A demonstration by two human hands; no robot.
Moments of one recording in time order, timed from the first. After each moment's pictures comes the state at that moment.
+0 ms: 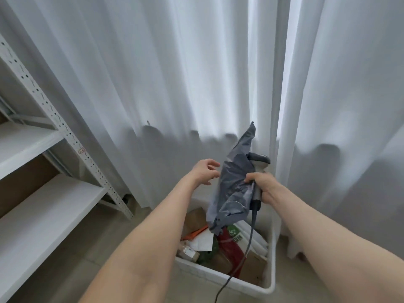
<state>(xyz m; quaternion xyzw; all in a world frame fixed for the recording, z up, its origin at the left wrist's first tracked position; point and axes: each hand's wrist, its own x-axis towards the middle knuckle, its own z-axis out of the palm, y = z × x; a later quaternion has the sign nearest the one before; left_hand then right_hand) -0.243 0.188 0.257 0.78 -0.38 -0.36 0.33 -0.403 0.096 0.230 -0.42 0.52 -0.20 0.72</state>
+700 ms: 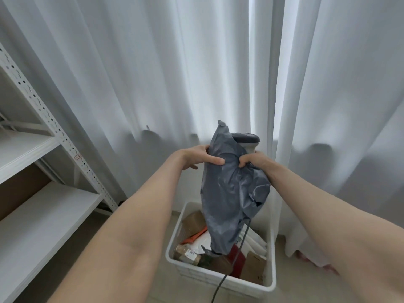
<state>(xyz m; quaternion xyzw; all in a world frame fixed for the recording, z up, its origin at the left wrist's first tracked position) -0.204 0.200 0.321 0.73 -0.45 -0.45 0.24 -0.387 0.111 0.302 -0.58 0.44 -0.16 0.66</state>
